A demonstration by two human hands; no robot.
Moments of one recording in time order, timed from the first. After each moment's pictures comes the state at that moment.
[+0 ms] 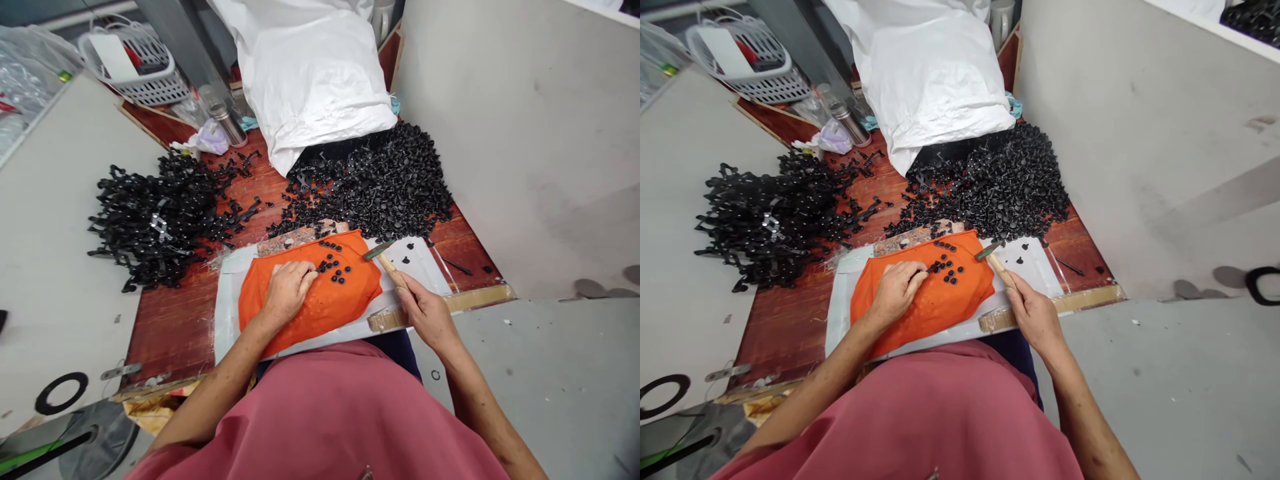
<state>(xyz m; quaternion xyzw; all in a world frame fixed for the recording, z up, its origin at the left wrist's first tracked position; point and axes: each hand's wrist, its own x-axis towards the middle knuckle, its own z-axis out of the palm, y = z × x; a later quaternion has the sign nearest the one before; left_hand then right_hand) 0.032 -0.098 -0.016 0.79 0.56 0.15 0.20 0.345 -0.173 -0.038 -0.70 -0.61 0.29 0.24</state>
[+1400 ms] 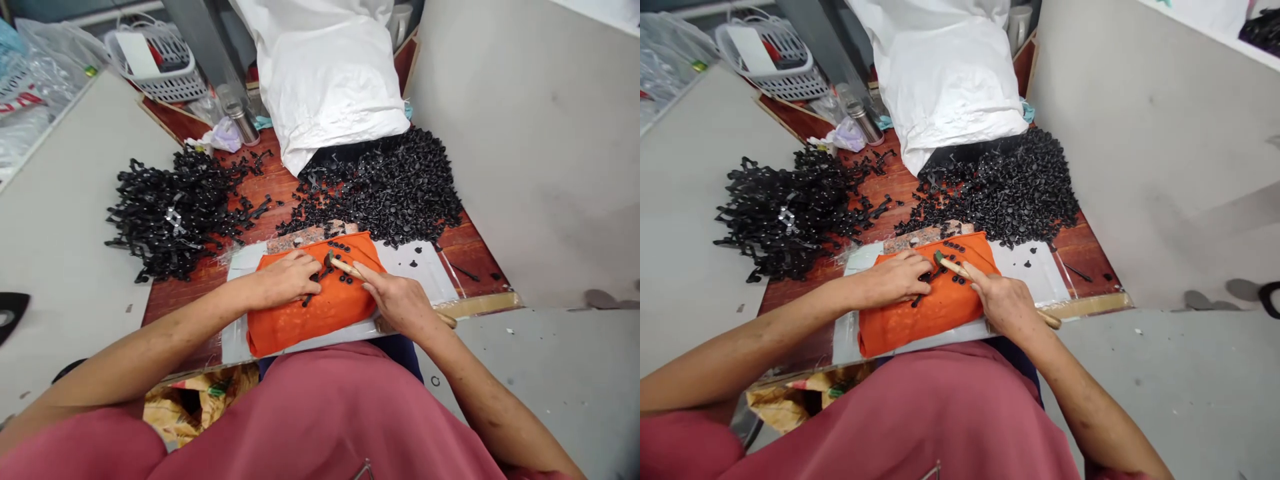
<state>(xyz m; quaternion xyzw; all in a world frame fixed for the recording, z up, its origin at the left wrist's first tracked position) 0.001 -0.056 0.038 0.97 0.20 -0.09 0.11 0.287 -0.131 0.006 -0.55 -0.82 0.13 0.06</state>
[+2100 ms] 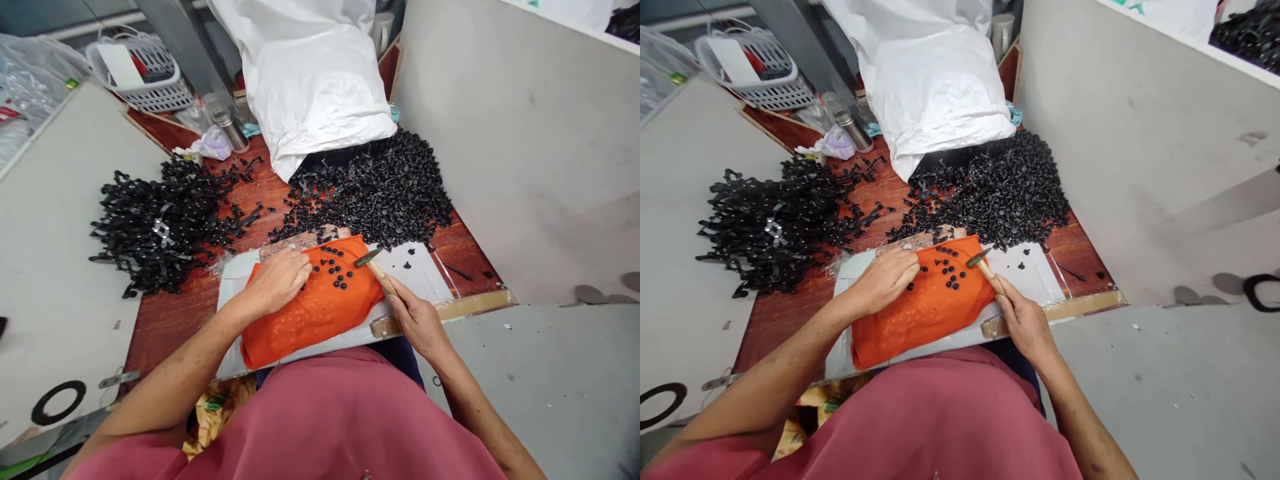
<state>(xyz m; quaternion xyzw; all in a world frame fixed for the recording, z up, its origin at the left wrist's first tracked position) 0.018 -0.061 0.040 0.88 0.45 0.03 0.15 0.325 -0.173 -0.041 -0.66 -0.62 0.32 0.26</state>
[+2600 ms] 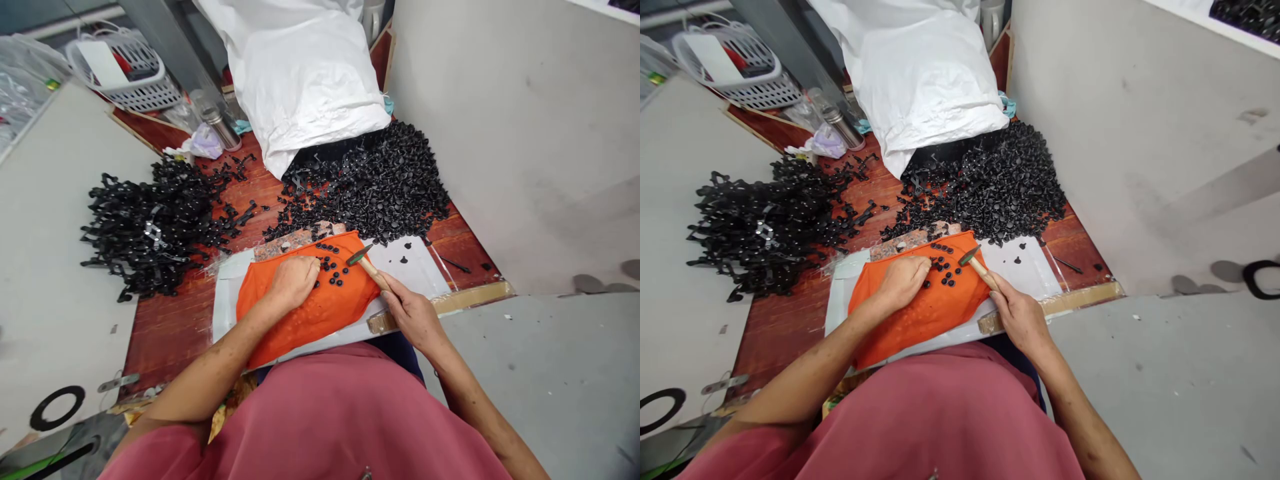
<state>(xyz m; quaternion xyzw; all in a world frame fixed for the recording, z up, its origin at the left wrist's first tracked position) 0.058 -0.064 0.007 0.81 0.56 -0.01 0.18 0.323 -0.171 -0.036 -0.67 -0.63 0.33 0.20</state>
